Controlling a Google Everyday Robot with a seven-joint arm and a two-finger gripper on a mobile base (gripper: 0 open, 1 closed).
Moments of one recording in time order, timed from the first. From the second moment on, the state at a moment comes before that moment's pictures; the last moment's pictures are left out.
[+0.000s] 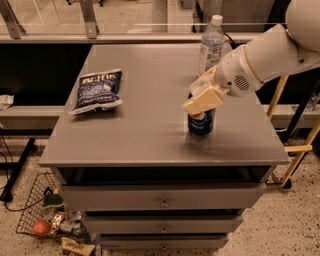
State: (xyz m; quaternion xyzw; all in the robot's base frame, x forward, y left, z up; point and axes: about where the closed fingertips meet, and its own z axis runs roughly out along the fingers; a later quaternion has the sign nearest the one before) arm 0.540 -0.087 0.916 -0.54 0.75 0.20 0.33
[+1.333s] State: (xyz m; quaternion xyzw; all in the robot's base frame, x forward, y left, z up) arm 0.623 0.025 0.949 -0.64 0.67 0.20 0.32
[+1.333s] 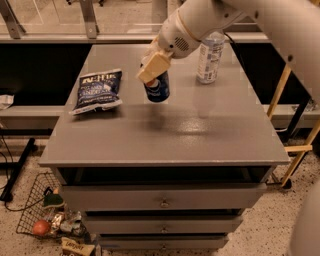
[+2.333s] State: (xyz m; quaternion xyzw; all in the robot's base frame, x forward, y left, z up) arm 0.654 0.085 0.913 -0.66 0.65 0.25 0.28
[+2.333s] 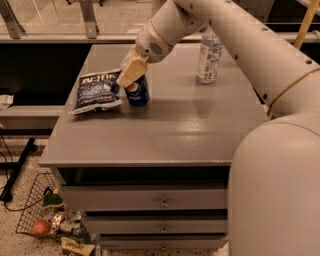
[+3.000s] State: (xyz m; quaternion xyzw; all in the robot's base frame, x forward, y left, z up) arm 0.651 0.102 0.907 -0.66 0.64 0.27 0.28
